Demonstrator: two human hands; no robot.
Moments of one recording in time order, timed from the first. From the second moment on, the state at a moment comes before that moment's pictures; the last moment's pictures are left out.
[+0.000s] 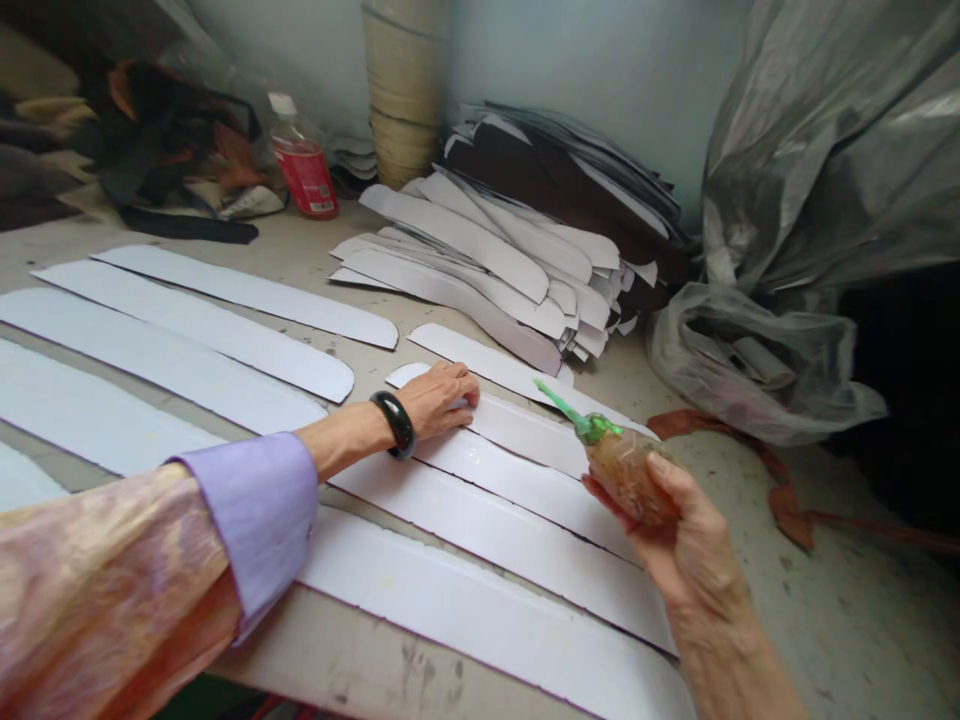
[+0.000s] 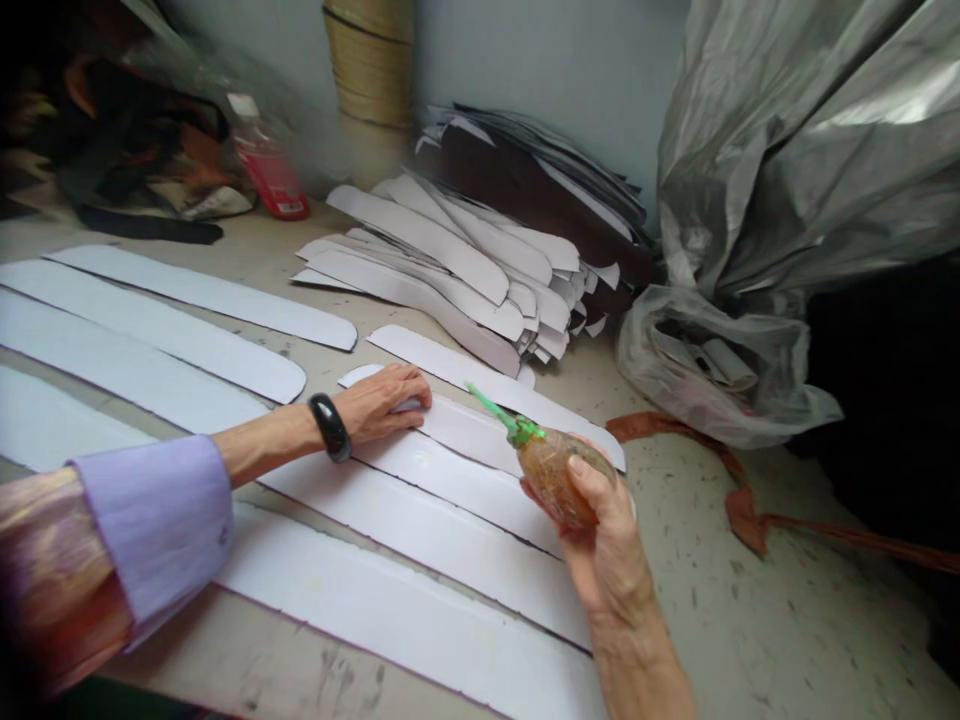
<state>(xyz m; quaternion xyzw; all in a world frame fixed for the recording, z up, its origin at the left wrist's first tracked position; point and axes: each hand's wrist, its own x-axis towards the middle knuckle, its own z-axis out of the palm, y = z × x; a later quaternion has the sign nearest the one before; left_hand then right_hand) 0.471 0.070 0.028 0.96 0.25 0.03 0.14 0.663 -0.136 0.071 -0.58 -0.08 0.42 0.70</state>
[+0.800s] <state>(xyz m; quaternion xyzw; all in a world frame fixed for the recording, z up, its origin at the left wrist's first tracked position) 0.461 0.095 0.015 0.95 0.18 0.03 0.26 0.622 -0.078 0.050 -0.59 -0.12 0.44 0.67</state>
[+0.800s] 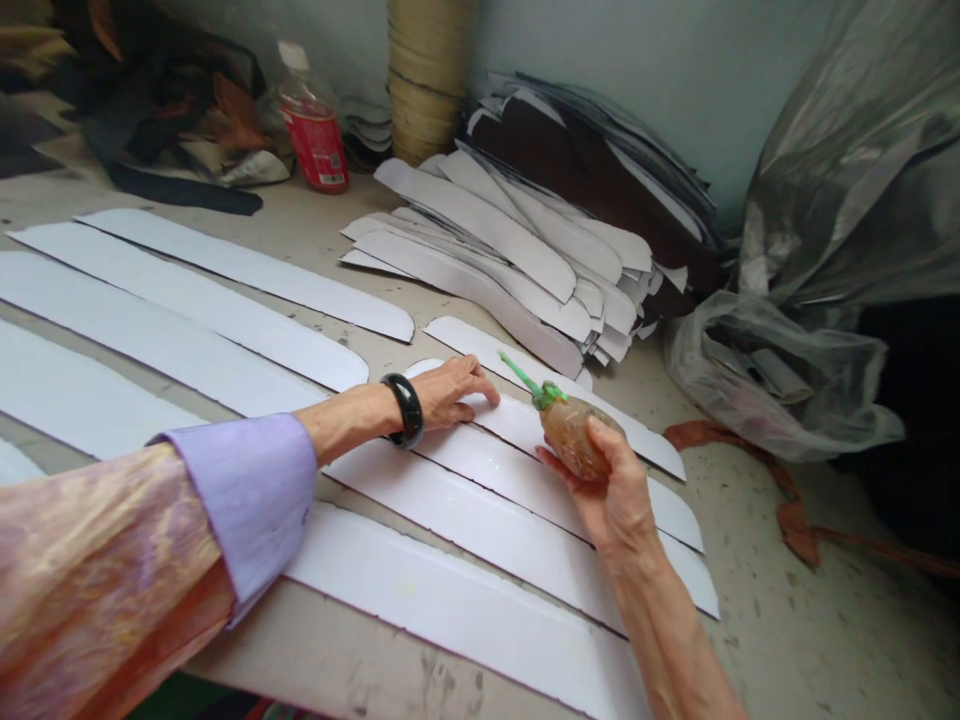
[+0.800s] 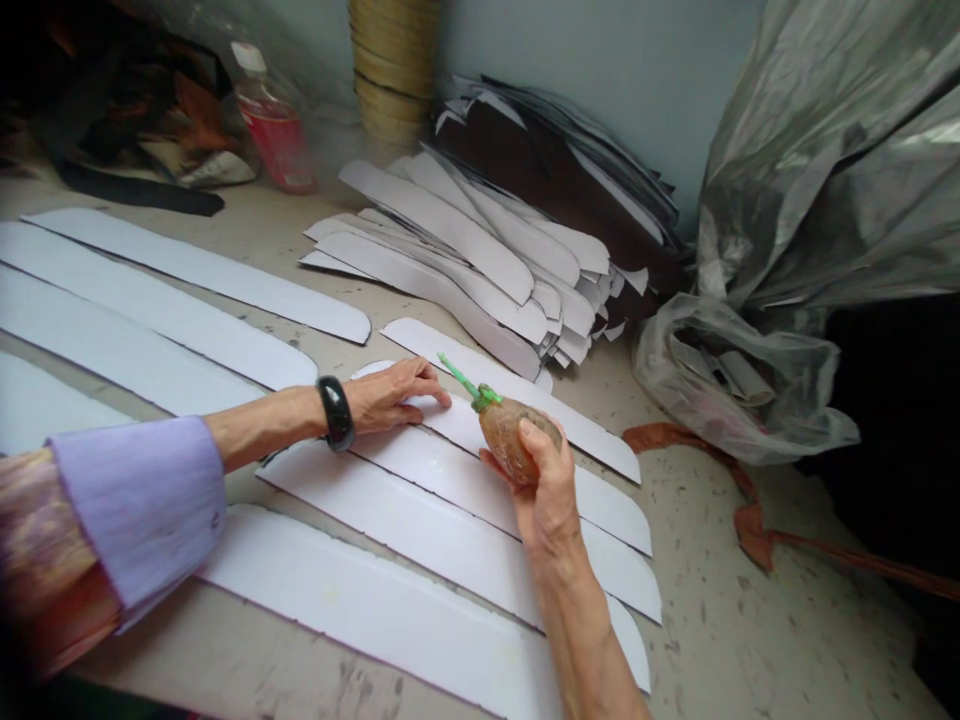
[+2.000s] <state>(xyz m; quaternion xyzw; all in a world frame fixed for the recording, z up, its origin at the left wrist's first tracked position) 0.462 0.094 0.020 0.94 0.21 0.01 0.28 0.623 -0.110 0.067 -0.82 -0.42 0.13 0.37</state>
